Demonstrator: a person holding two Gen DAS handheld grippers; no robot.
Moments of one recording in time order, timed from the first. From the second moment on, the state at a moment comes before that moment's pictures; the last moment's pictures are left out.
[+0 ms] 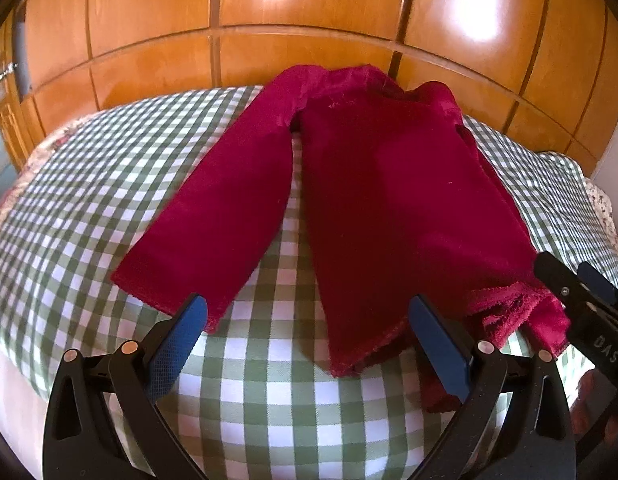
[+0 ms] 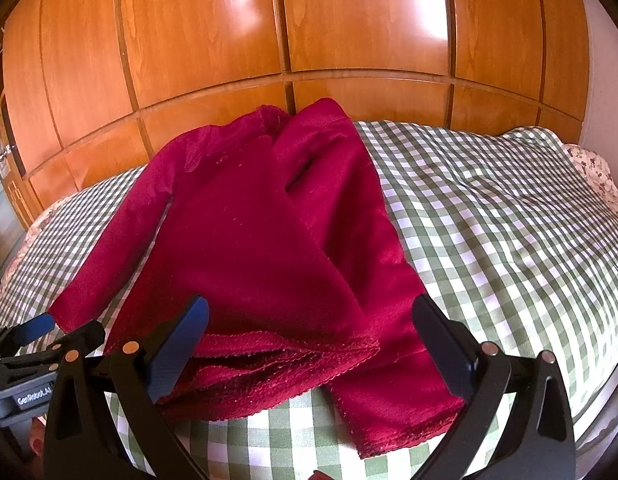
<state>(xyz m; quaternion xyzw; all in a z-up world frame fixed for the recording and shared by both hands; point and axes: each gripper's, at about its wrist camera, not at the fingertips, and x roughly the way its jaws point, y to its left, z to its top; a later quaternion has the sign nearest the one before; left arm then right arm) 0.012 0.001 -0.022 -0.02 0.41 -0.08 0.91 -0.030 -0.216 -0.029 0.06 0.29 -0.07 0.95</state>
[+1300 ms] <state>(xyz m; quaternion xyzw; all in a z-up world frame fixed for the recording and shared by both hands) 0.066 0.102 -0.032 -0.05 0.38 -0.01 0.92 0.036 -0.317 -0.072 0.07 0.32 -0.22 0.92</state>
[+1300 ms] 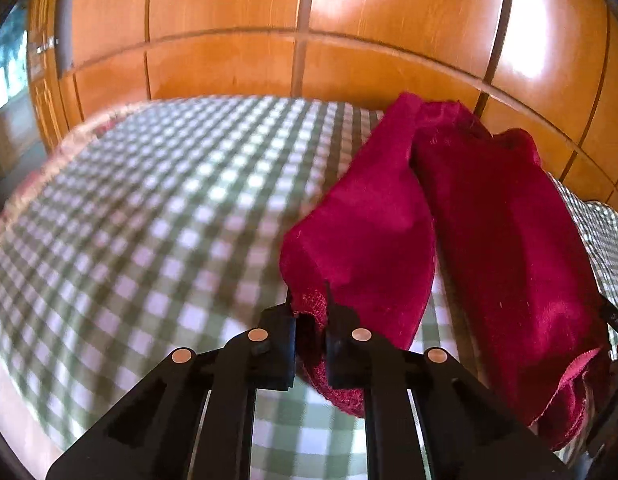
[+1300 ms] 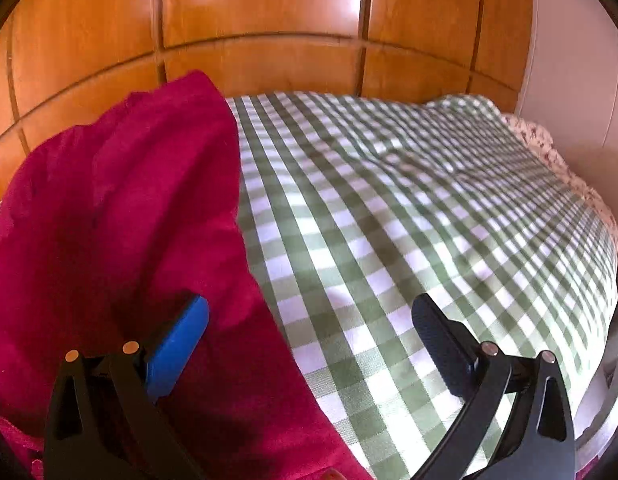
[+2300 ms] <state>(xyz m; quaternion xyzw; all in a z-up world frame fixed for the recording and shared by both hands) 0.251 0.254 -0.036 0.09 0.42 0.24 0.87 0.038 -0.326 -0.083 0.12 0.34 -0.19 0.91</state>
